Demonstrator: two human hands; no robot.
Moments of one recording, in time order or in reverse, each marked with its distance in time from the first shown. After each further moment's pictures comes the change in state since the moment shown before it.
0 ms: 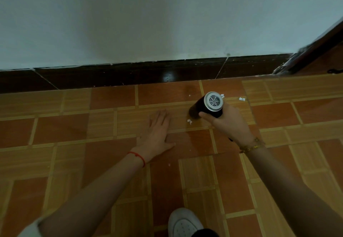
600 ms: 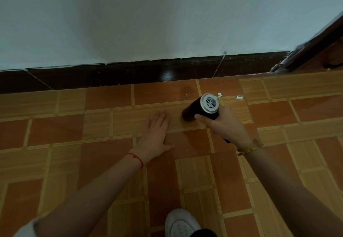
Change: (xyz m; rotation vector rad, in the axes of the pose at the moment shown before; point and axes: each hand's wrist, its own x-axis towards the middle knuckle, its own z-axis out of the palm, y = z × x) left_hand 0.003 0.002 0.008 -0.003 0.001 0.041; right_hand -0.002 0.007 0.003 0.079 -0.091 -0.008
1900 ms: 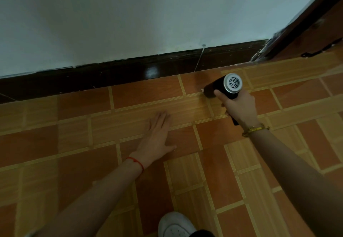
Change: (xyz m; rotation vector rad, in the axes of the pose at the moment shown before) left_hand 0.026 0.032 0.019 -0.036 -0.038 0.114; right_hand 0.014 0.047 -0.052 0.019 0.411 0.308
